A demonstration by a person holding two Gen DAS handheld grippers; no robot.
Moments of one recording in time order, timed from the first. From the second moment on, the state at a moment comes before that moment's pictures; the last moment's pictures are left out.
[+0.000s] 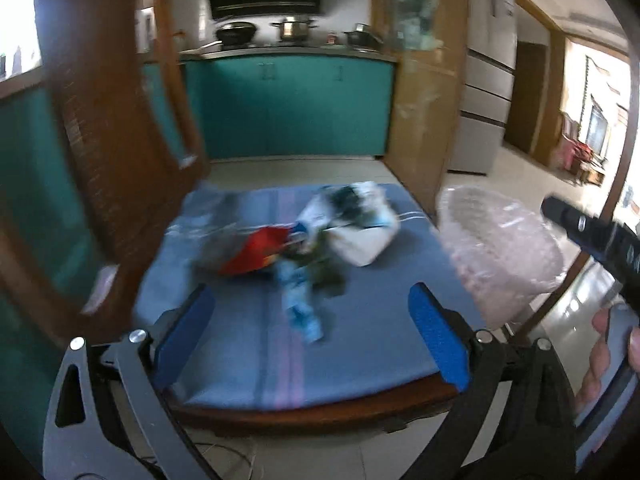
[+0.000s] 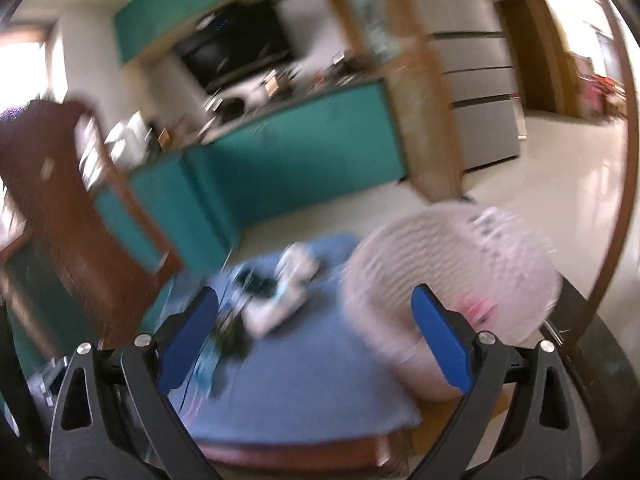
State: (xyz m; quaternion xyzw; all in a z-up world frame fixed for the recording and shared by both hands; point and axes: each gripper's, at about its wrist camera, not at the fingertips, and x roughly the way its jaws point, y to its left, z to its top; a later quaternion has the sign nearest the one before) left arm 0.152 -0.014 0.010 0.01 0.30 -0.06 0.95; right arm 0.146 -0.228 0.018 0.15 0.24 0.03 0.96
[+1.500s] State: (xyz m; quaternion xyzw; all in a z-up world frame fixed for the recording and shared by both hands) left arm 0.142 0.006 -0.006 -0.02 0.32 -0.07 0.95; right arm 0.134 -0.174 0.005 0.09 0.26 0.06 0.96
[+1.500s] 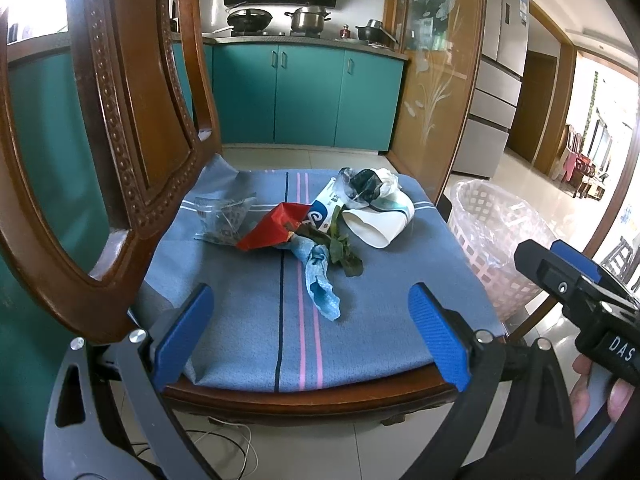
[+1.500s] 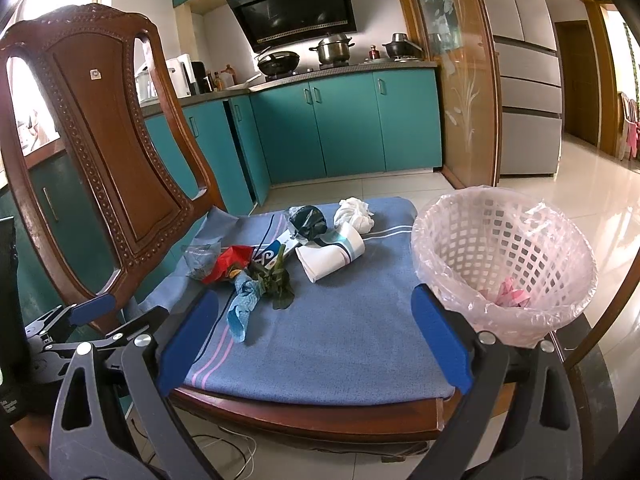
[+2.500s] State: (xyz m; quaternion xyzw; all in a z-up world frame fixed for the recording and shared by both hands) left arm 0.222 -0.025 -0.067 0.01 0.41 -0.06 0.91; right arm 0.158 -0.192 -0.008 0.16 0.30 0.07 0.94
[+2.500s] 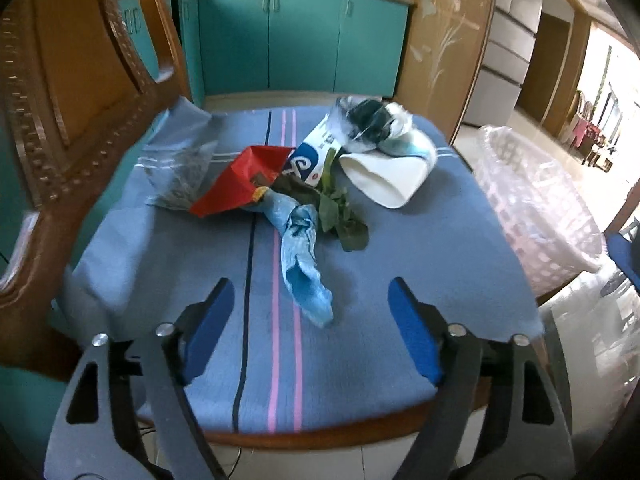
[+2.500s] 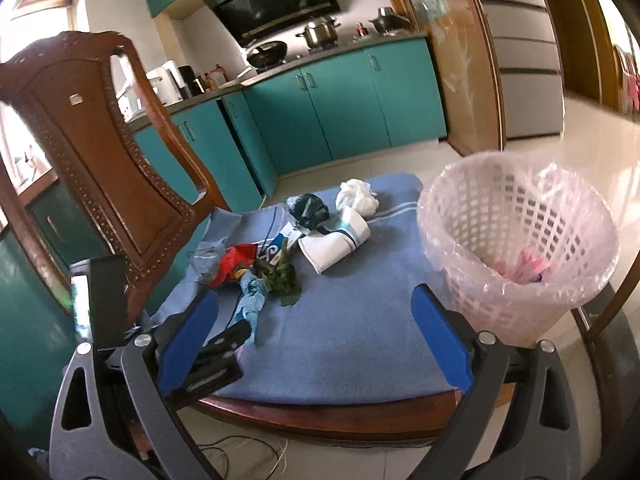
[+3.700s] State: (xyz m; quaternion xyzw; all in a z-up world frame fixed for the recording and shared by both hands) left arm 0.151 0.057 0.037 -0.06 0.23 -0.13 0.96; right arm 0.315 -0.213 -0.106 0.45 0.42 0.09 0.78
